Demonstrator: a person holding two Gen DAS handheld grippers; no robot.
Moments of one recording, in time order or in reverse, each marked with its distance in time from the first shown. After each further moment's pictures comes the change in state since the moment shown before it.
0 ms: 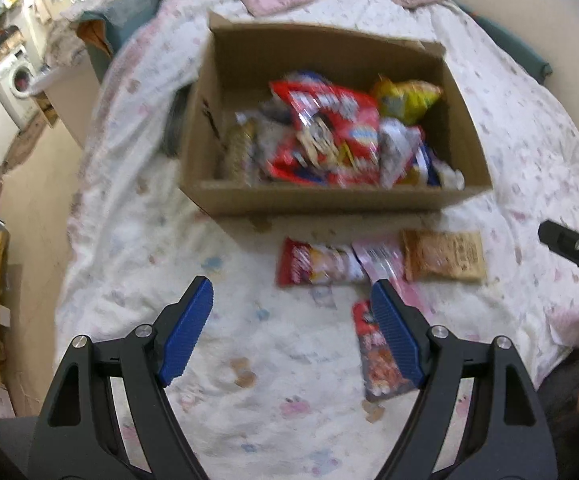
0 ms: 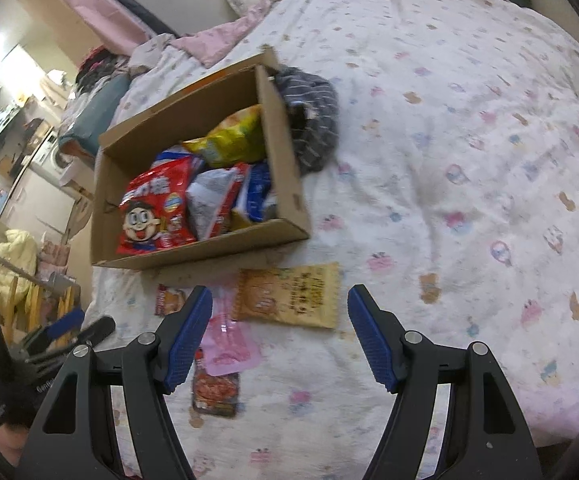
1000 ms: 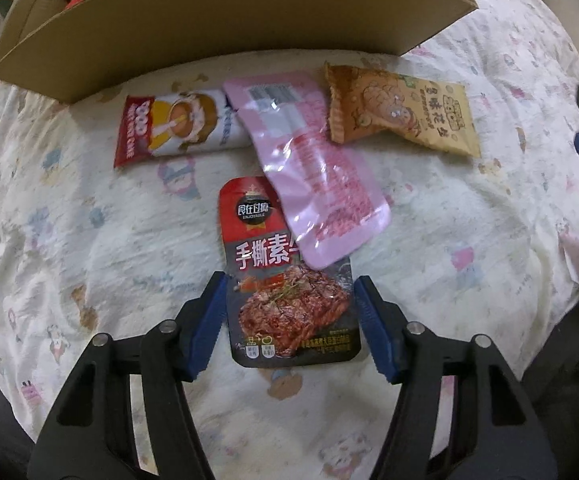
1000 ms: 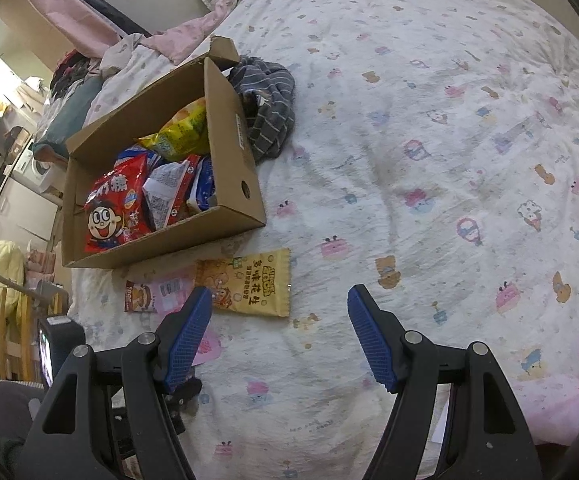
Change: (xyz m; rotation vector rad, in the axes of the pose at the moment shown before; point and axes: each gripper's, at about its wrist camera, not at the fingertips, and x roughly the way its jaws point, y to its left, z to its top) left arm 0.086 -0.079 -0.046 0.090 0.364 -0.080; right arm 0.004 -0.026 -0.006 0.047 0.032 -0.049
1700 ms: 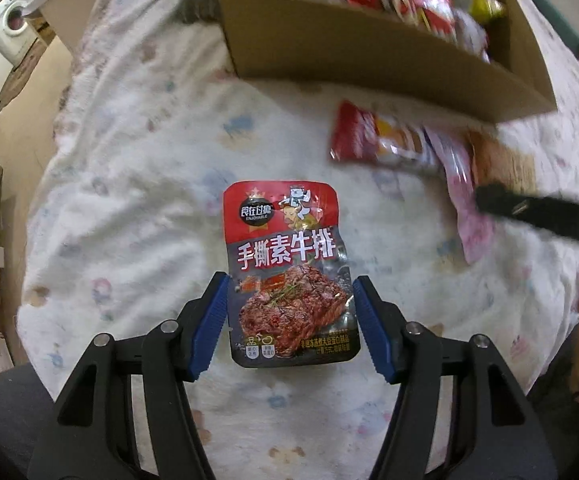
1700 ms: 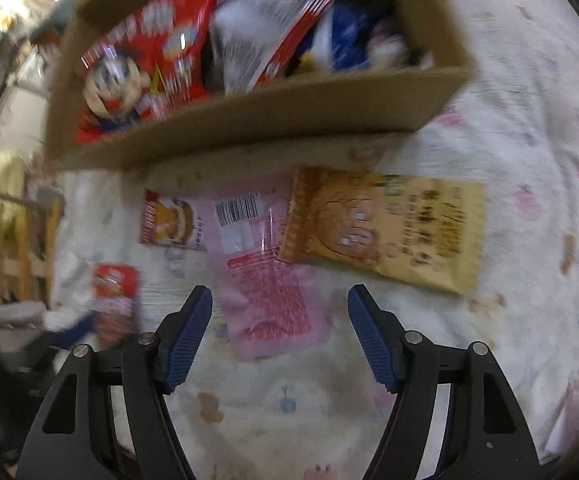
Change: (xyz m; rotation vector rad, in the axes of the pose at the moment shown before) left arm -0.038 0.102 -0.024 -0.189 -0.100 0.057; right arm 0.126 0.102 -0.018 -0.172 0.390 0.002
